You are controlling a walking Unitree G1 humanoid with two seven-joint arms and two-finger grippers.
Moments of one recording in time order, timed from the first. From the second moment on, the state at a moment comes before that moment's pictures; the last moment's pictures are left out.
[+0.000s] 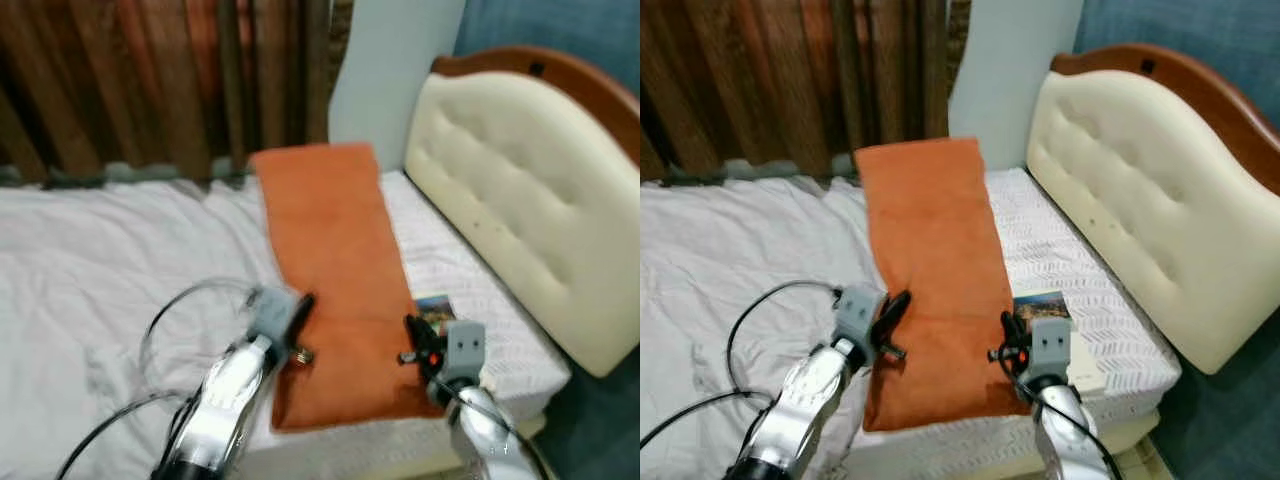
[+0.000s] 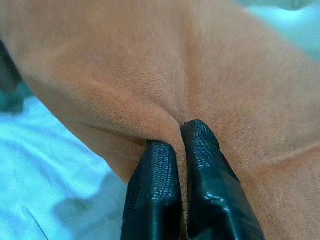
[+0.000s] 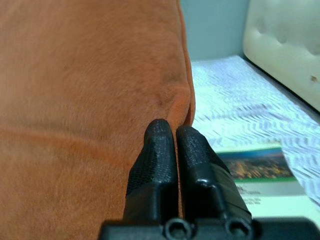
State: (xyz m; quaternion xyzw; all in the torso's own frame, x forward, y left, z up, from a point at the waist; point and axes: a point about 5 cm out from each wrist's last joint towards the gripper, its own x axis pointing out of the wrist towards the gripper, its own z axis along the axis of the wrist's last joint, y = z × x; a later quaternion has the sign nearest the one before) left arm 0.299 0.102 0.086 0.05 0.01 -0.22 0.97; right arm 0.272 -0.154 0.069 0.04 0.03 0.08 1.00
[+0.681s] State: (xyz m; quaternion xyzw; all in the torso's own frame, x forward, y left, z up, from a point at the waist) left arm 0.312 0.103 0.088 0.08 0.02 -0.23 0.97; right arm 0.276 -0.154 0.064 0.02 0.05 0.10 0.99
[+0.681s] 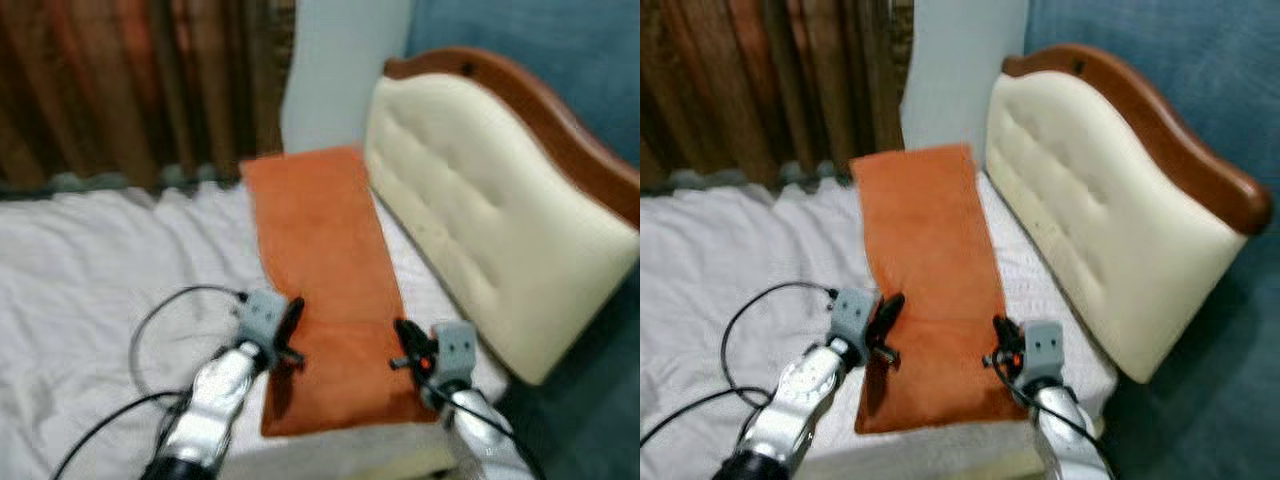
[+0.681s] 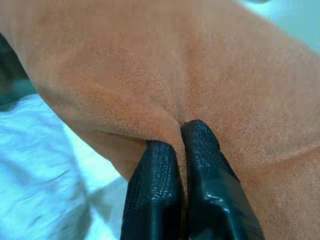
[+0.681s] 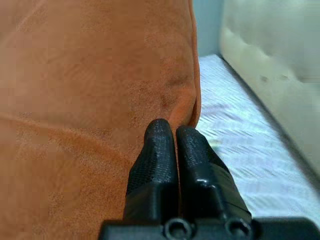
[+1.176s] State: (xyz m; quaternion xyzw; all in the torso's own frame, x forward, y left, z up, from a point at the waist) left arm 0.319 0.107 0.091 0.10 0.02 -0.23 0.97; right arm 0.283 -0.150 0.067 0.02 0.05 0.10 0.99
